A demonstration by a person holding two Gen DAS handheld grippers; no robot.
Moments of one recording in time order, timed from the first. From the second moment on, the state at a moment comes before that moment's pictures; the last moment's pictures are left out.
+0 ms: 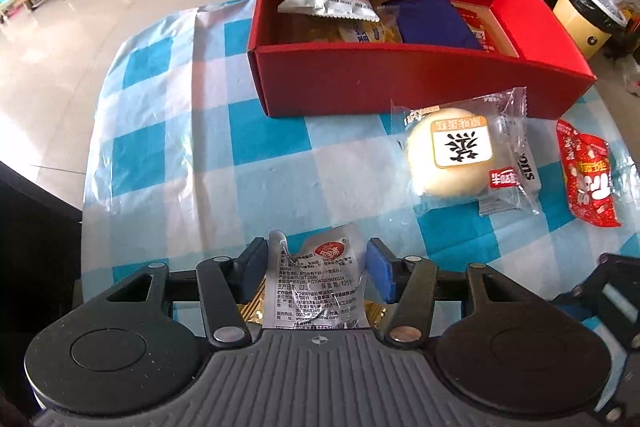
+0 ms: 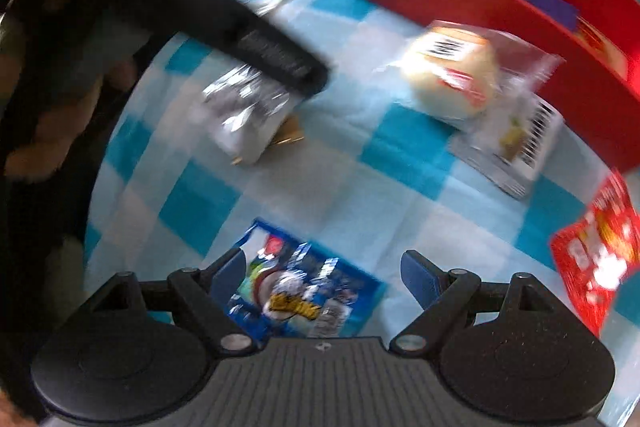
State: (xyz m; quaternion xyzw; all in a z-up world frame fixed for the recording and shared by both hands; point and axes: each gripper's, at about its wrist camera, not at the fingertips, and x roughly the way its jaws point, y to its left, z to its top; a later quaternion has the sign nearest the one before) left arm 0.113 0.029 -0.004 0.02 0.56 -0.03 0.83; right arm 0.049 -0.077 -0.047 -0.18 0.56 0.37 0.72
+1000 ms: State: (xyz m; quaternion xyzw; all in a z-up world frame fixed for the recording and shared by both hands) left arm 0.112 0.043 -0.011 -0.01 0.58 -0.05 0.81; right arm 0.046 -0.071 -0.069 -0.18 0.55 0.28 0.77
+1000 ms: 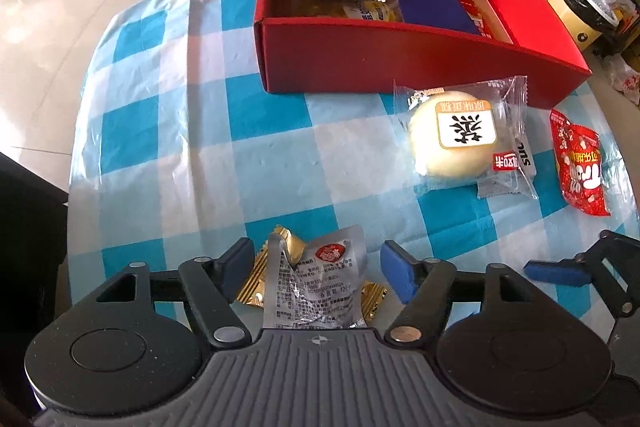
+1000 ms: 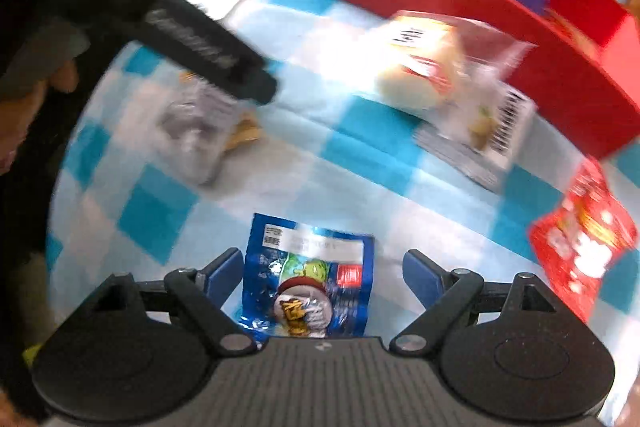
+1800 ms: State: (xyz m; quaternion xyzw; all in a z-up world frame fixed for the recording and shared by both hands) left arm 0.102 0.041 -0.025 0.02 0.59 -0.02 0.81; right arm 0.041 -0.076 -0.061 -0.16 0.54 0.23 0.80
